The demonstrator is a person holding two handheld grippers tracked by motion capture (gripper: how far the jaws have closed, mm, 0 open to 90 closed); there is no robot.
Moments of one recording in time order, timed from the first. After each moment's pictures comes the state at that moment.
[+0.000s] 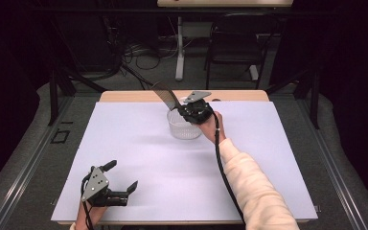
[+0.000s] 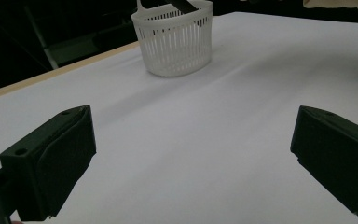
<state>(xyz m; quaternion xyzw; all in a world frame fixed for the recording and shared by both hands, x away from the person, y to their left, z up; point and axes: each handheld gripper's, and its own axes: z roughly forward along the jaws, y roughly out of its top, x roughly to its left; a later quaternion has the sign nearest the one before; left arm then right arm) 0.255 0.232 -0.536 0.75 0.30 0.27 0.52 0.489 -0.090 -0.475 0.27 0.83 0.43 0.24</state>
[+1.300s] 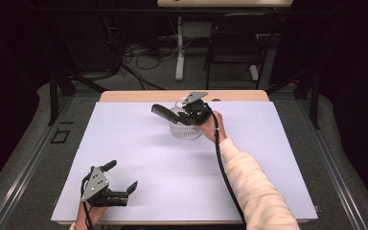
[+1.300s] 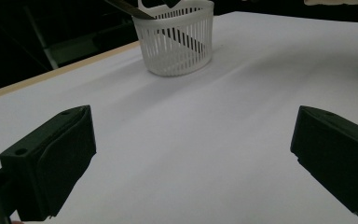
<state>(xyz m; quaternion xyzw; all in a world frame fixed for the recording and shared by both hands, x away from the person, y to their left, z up) 0.255 0.232 -0.536 0.75 0.30 0.27 0.52 0.490 -0.088 -0.476 0.26 0.84 0.40 0.24</state>
